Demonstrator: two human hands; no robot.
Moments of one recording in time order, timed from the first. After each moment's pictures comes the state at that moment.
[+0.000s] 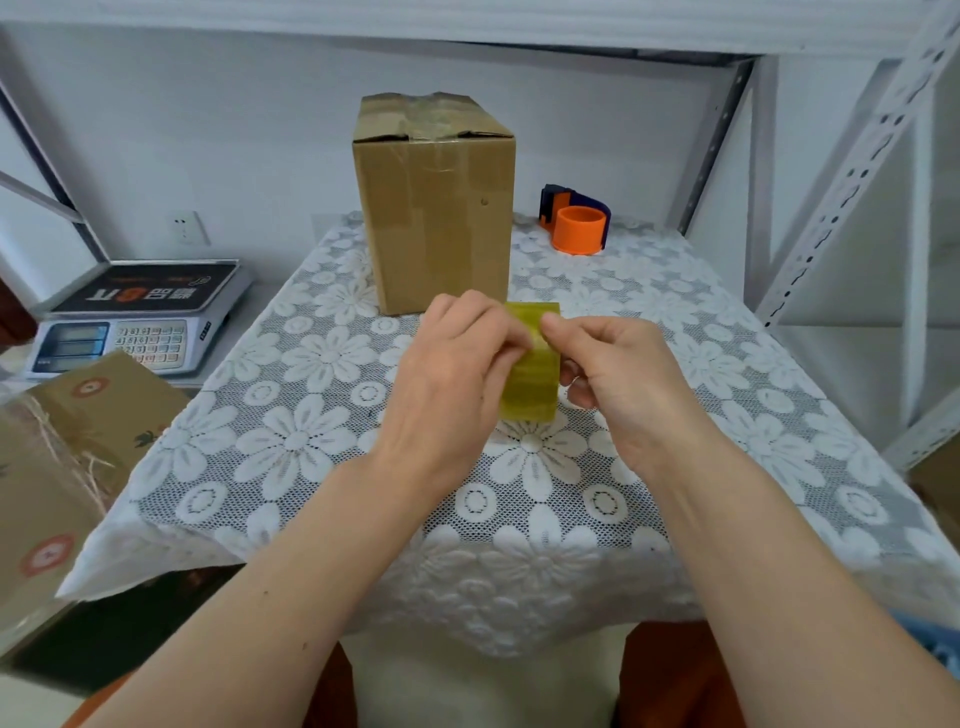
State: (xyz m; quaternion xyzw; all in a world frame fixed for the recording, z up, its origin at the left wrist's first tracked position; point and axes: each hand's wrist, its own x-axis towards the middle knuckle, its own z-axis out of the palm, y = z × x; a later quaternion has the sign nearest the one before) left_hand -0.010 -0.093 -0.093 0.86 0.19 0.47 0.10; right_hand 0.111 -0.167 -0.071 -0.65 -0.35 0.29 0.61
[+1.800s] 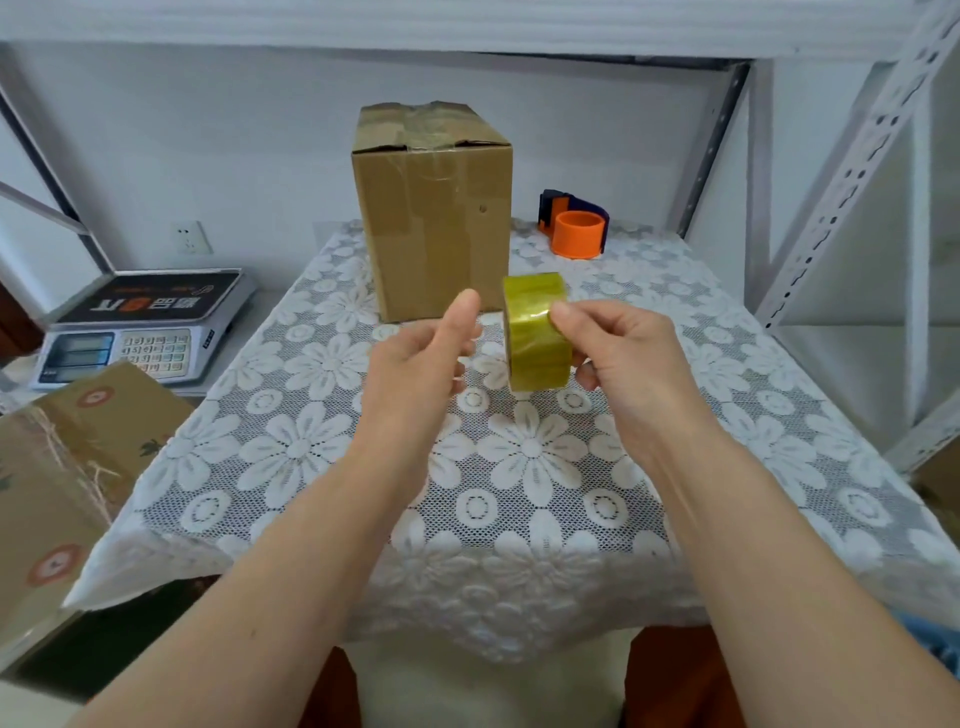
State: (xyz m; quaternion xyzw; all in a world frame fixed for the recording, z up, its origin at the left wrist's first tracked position) left_hand -0.015 -0.095 -0.076 0.58 0.40 0.42 0.58; right_hand 0.112 -0.169 -0.063 -0.66 -0.34 0.24 0.63
